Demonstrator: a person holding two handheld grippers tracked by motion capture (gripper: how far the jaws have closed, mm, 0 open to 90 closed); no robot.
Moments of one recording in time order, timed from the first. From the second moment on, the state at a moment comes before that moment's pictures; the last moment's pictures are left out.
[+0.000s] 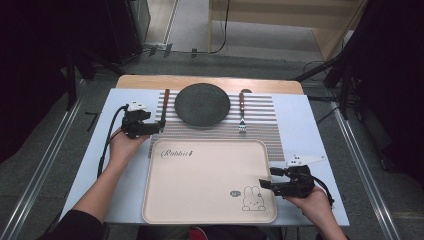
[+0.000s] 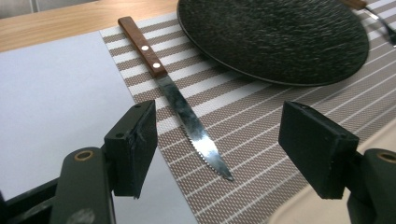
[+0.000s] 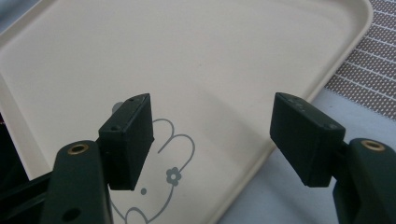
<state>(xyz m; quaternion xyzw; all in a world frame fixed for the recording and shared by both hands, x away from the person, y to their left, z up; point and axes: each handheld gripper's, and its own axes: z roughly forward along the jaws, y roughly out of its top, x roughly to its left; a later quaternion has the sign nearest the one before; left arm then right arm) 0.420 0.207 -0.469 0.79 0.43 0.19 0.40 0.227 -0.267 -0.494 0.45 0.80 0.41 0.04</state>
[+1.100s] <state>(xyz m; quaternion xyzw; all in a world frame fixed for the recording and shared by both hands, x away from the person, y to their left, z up) 0.470 0.184 -0.485 0.75 0.48 0.20 0.40 0.227 -0.269 -0.494 0.45 0.79 0.41 0.04</state>
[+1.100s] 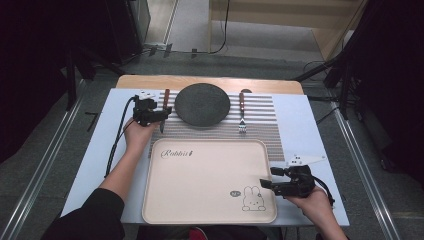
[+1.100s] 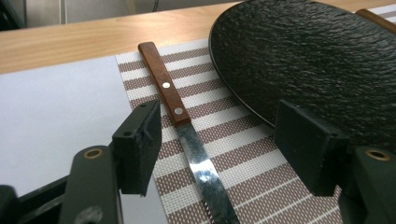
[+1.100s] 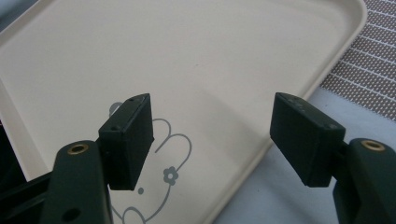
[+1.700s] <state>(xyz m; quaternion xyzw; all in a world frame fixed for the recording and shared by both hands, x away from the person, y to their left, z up) 0.490 0.184 -0.506 0.74 0.50 0.23 0.38 0.227 -0.270 -0.494 0.45 0.79 0.41 0.04</state>
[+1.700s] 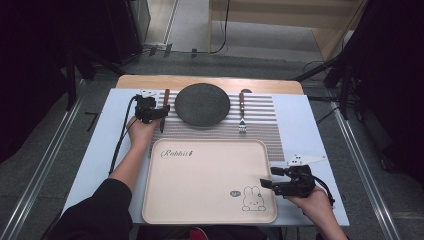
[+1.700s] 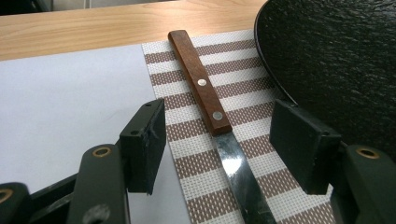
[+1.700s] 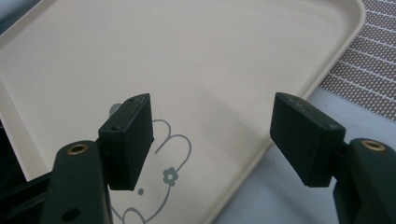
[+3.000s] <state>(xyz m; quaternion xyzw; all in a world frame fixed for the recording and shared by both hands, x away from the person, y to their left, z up) 0.497 0.158 -0.509 0.72 0.56 0.26 0.31 0.227 -0.269 -0.494 0.45 0.79 0.41 0.04</state>
